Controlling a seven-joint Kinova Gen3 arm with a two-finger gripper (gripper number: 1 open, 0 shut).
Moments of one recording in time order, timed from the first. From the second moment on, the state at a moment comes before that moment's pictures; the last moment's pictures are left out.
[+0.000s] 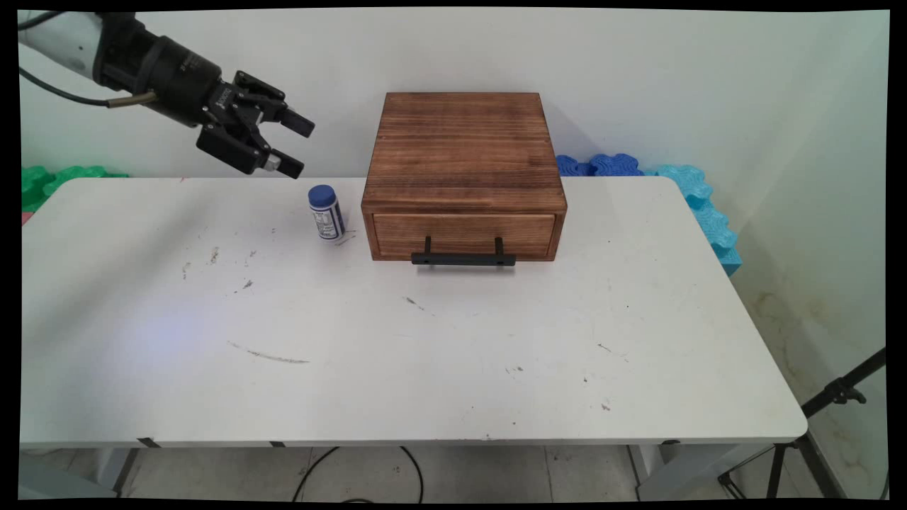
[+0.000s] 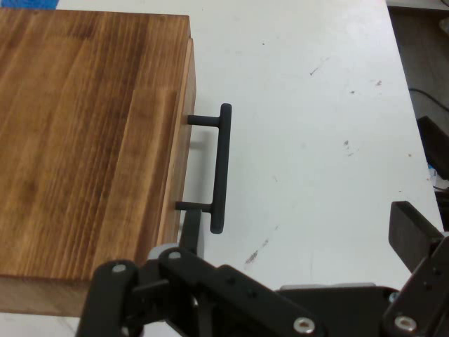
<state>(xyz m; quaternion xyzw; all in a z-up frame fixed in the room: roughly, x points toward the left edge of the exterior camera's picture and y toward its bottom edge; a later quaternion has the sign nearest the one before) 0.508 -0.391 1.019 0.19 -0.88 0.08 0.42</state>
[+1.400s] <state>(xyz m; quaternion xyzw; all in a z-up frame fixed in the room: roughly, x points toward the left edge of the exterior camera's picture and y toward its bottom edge) 0.373 -0.443 1.011 0.20 -0.92 0.06 0.34</state>
